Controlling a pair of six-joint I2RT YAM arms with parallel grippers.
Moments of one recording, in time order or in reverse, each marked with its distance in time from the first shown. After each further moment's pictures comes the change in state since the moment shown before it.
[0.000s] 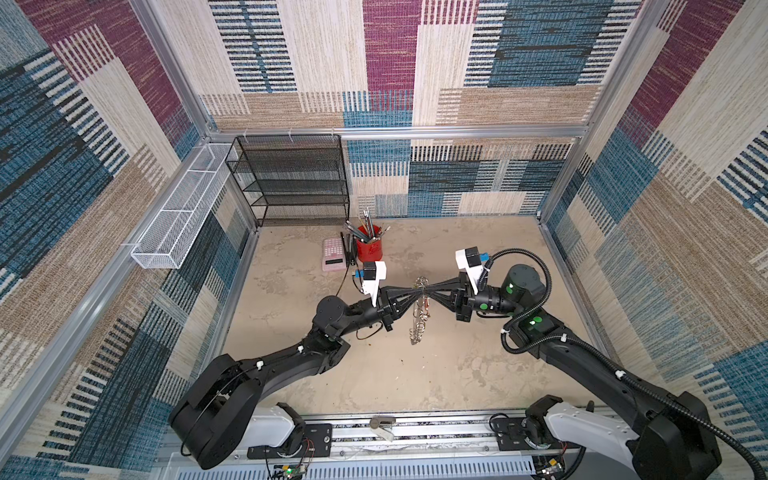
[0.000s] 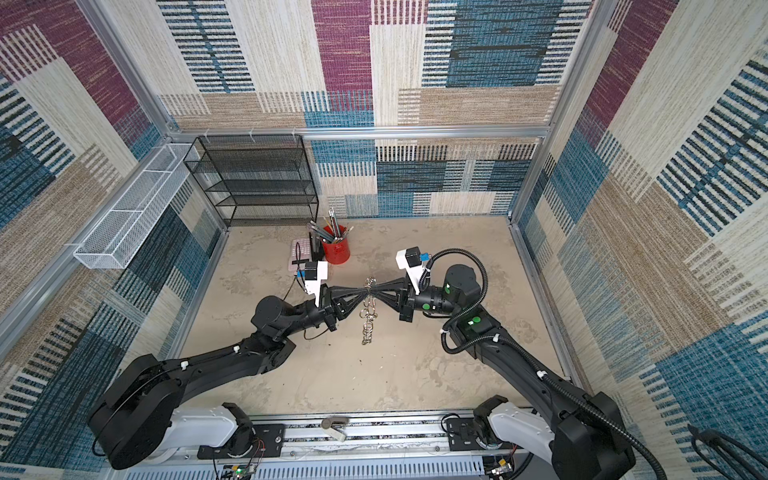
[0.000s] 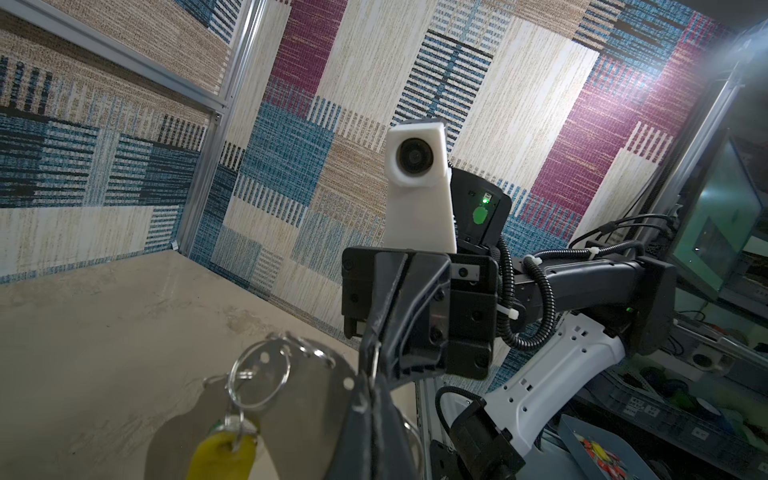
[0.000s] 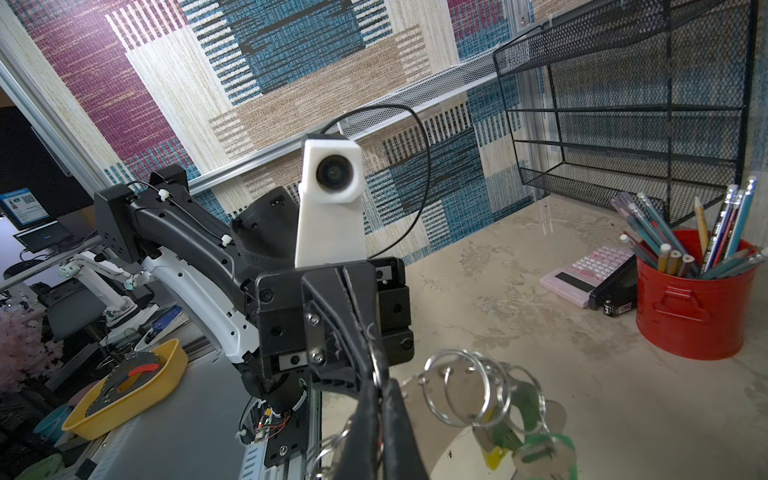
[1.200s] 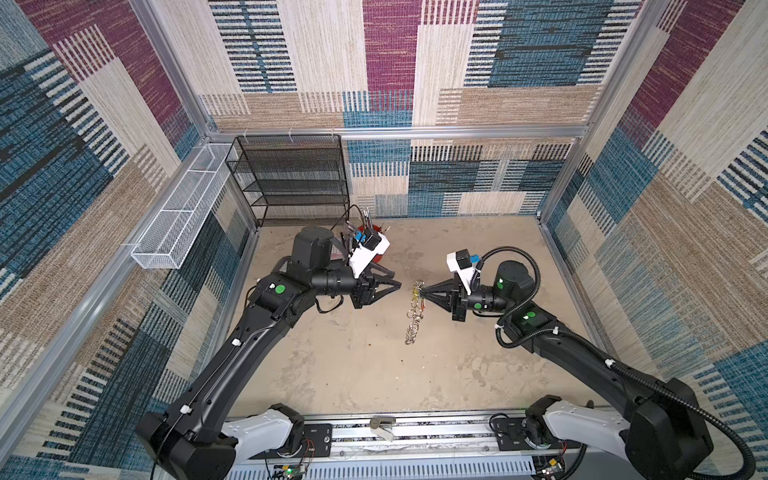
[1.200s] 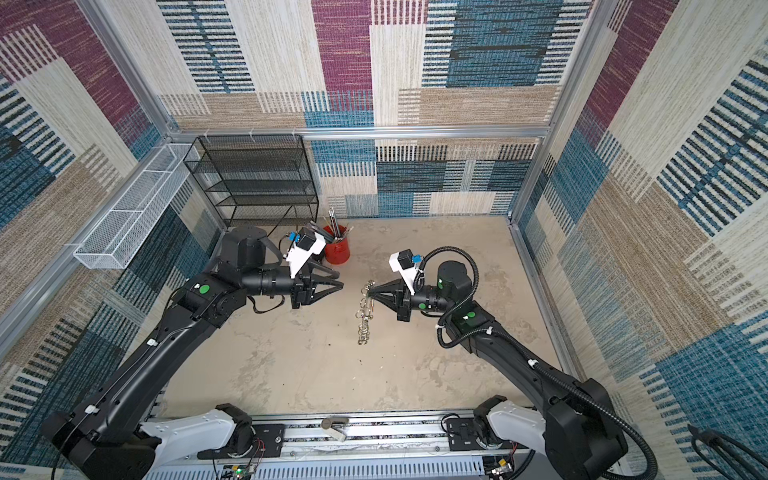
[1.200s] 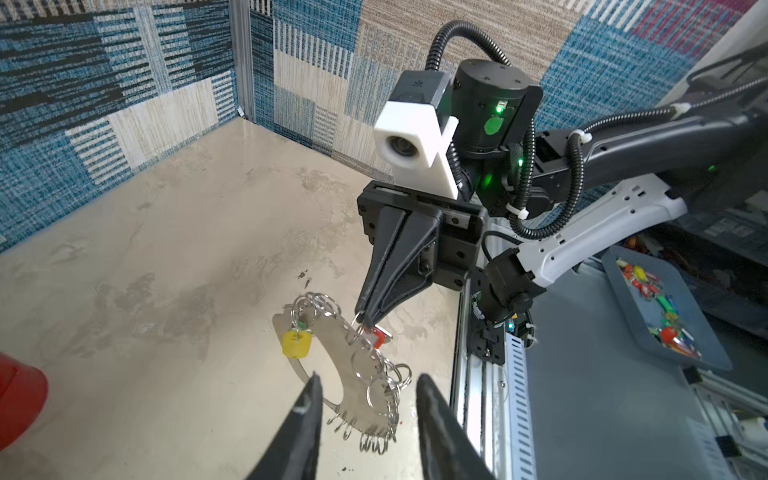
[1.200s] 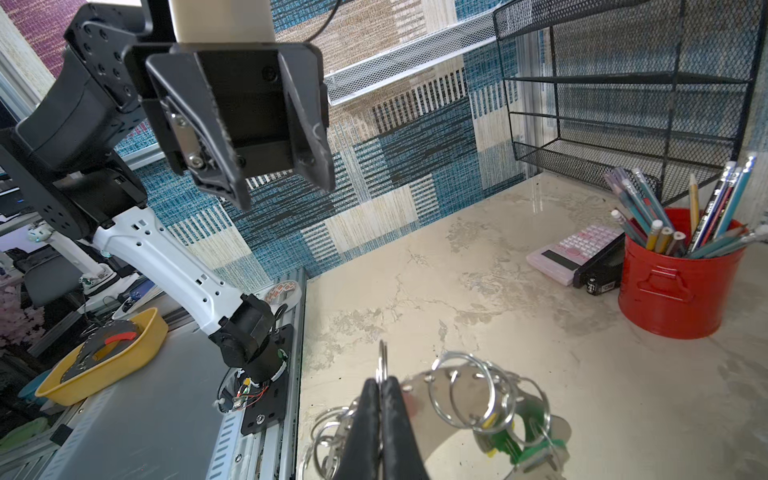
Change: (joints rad) left arm 0.193 -0.093 0.808 -1.769 0.169 0.804; right arm -0.002 0.071 0.017 -0.051 -0.025 -0.128
